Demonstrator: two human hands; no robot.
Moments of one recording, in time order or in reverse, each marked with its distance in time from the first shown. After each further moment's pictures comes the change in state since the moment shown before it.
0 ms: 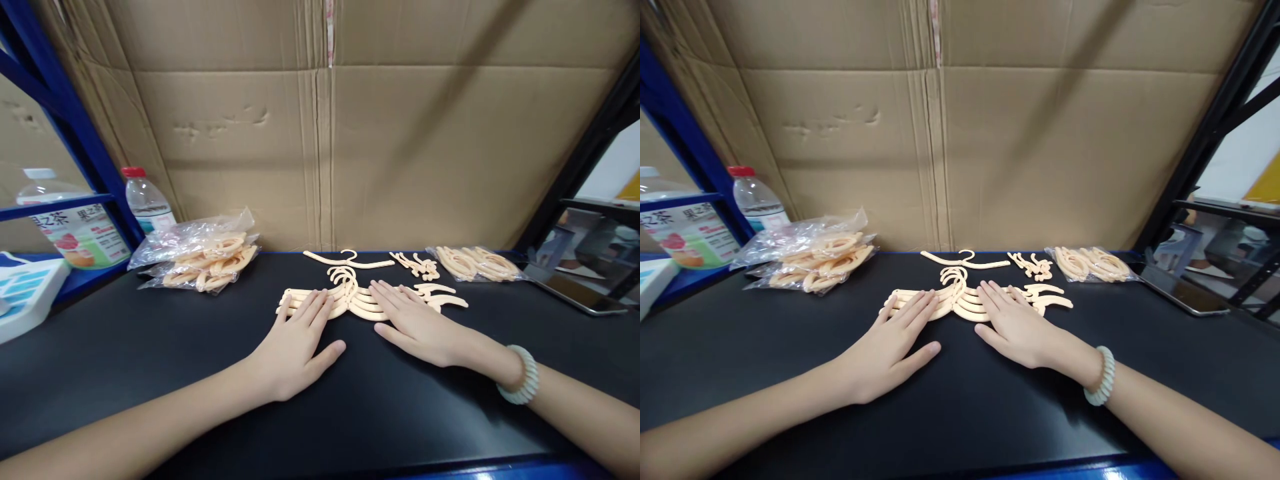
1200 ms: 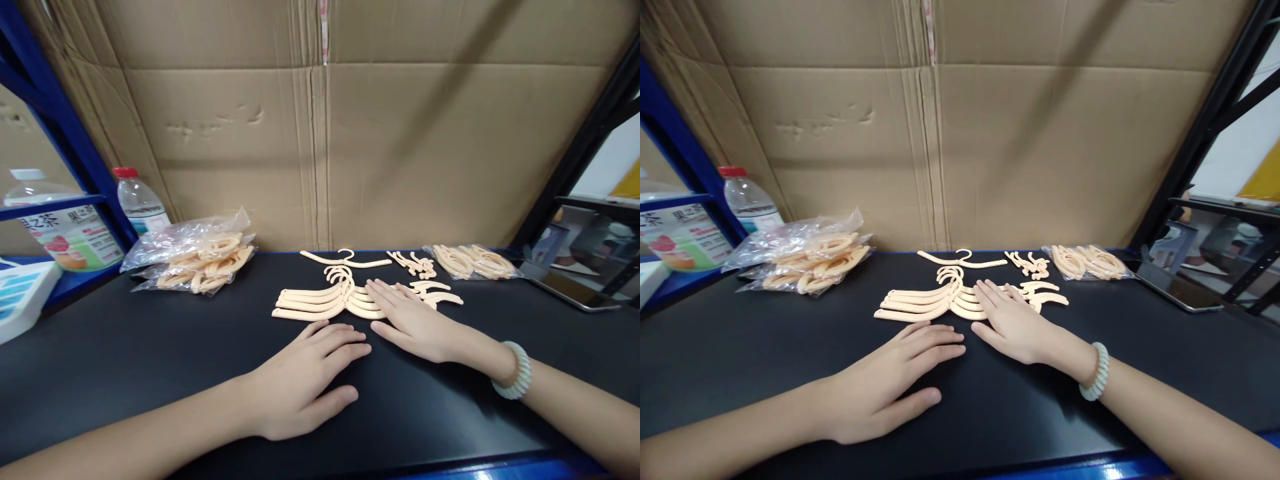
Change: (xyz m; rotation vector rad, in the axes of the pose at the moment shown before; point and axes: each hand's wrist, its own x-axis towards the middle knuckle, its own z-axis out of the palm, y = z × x) left_hand -0.008 0.025 -0.021 -0.200 -0.125 0.397; right_hand 0.001 0.005 0.003 0.000 0.032 -0.009
